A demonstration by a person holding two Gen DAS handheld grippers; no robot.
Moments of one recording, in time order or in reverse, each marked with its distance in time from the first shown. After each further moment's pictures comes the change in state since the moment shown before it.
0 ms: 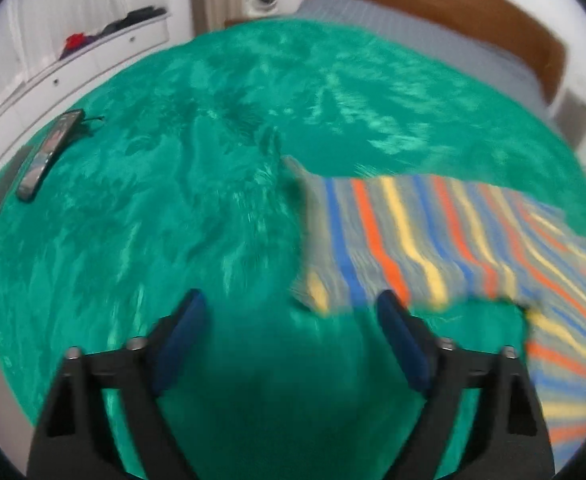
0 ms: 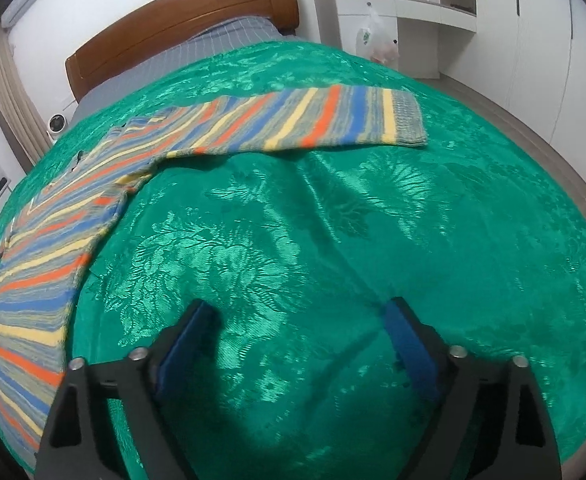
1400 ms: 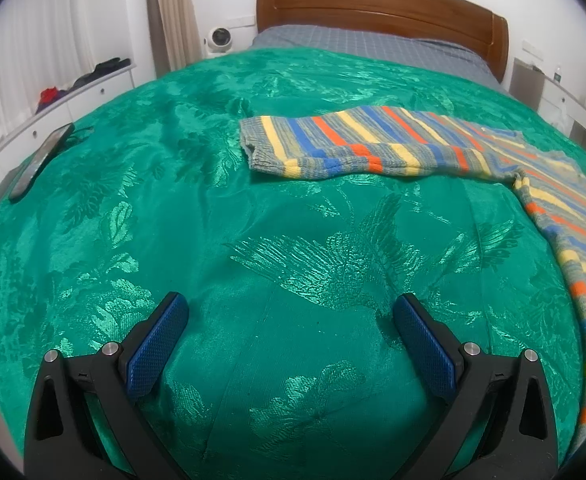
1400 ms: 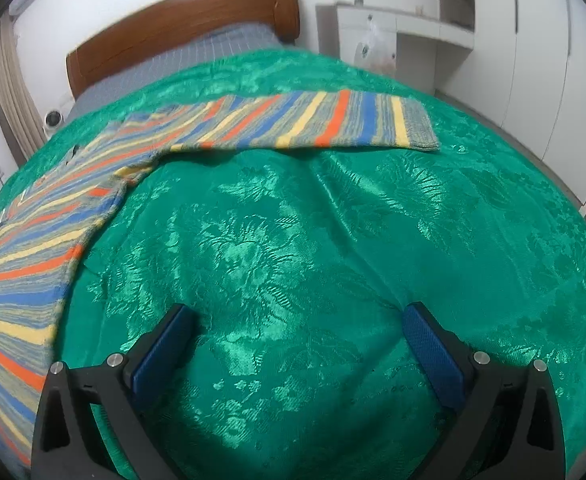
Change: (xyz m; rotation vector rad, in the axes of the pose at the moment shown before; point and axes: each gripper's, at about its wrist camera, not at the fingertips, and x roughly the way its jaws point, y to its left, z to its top) left arm 0.003 0.003 -0.085 0.162 -0.155 -0.028; right arm 0.007 0.015 -0.002 -0.030 0.001 -0.038
